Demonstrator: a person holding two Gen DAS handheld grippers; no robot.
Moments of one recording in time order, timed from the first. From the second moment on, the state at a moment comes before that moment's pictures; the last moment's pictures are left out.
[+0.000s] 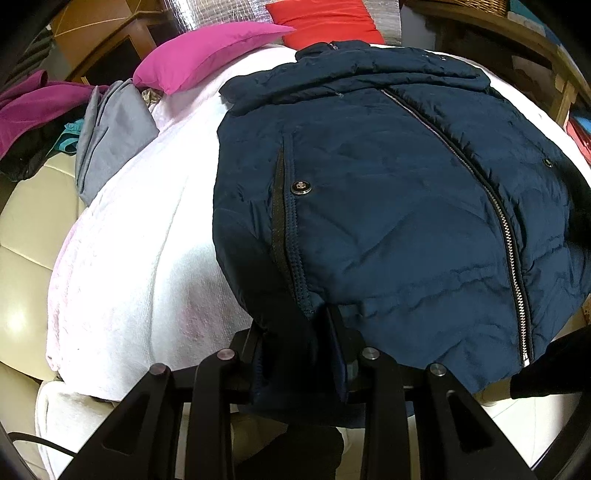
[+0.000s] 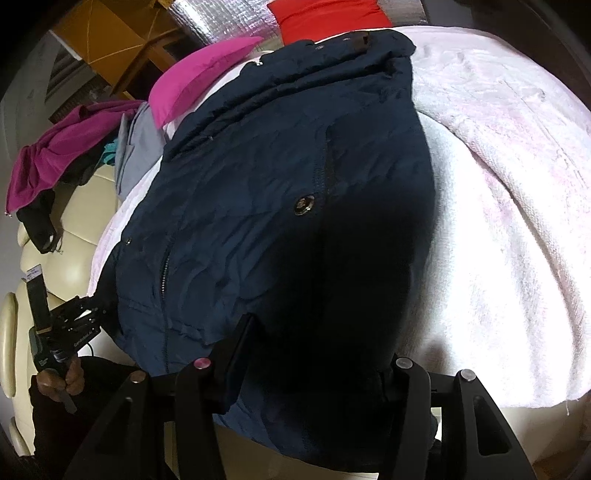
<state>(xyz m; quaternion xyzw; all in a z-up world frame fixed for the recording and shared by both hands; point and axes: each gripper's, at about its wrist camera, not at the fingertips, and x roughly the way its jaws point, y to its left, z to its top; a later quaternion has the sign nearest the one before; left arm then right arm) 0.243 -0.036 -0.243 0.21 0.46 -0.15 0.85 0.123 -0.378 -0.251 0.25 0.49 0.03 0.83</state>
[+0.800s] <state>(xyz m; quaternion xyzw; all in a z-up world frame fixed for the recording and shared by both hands) 0.251 -0.027 -0.227 0.13 0.46 -0.20 0.85 0.140 -0.347 -0.227 0.22 0.42 0.05 0.88</state>
